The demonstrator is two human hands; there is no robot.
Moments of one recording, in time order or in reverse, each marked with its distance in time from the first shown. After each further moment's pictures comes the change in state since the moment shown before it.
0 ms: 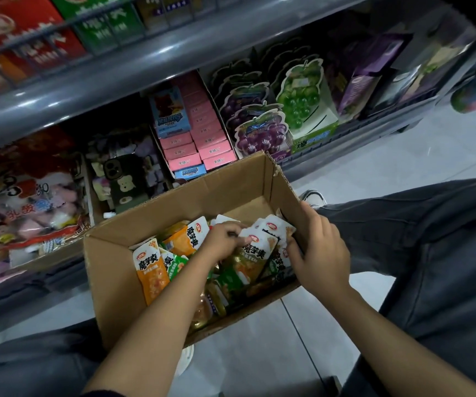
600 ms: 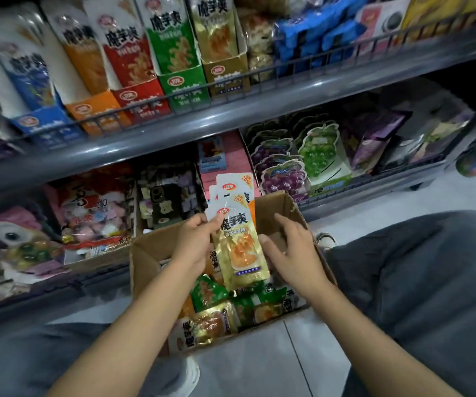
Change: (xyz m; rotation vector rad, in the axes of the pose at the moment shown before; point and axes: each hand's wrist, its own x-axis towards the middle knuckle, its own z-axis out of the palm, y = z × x) left_hand -0.101 0.072 -0.074 -0.728 0.460 0.018; right_hand 0.023 -0.071 -0.031 0.376 -0.261 -0.087
